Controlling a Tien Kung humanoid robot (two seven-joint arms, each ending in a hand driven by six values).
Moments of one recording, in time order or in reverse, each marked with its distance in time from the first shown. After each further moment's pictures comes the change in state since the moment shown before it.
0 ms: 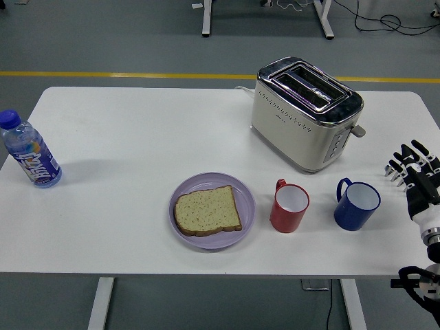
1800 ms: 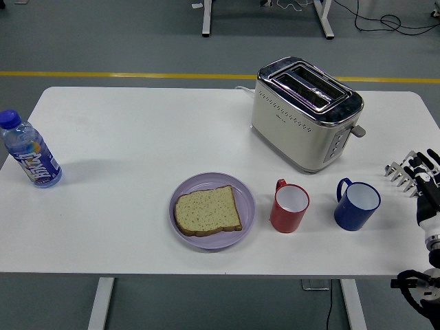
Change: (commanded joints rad) left arm 0.008 0.000 -0.019 0.000 0.037 -0.001 0.014; right arm 0.029 0.033 -0.010 -0.157 0.041 0.004 0.170
